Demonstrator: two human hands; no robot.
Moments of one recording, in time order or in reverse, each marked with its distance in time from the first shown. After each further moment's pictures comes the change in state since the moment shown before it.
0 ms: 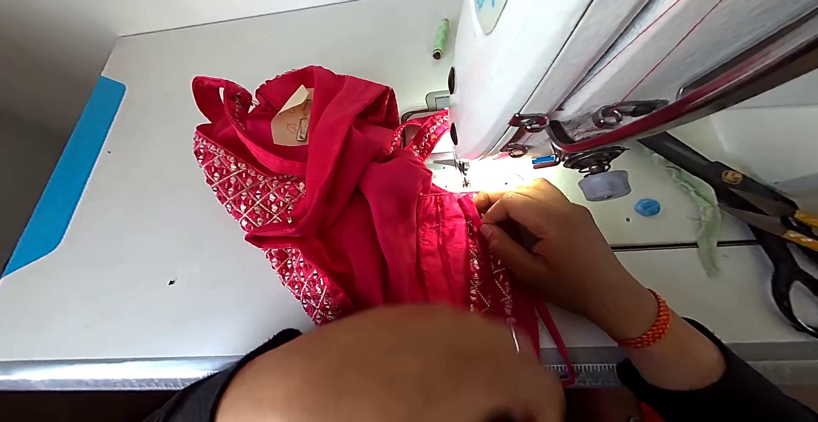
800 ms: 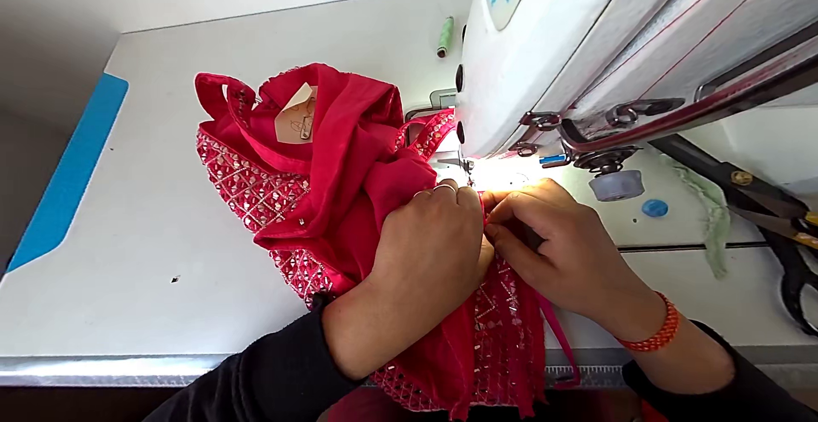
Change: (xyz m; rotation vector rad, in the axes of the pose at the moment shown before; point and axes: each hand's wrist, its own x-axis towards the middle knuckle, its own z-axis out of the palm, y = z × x) left_hand 0.047 -0.048 0.016 0.849 0.602 -0.573; right_hand -0.001 -0.001 0.001 0.007 0.029 0.015
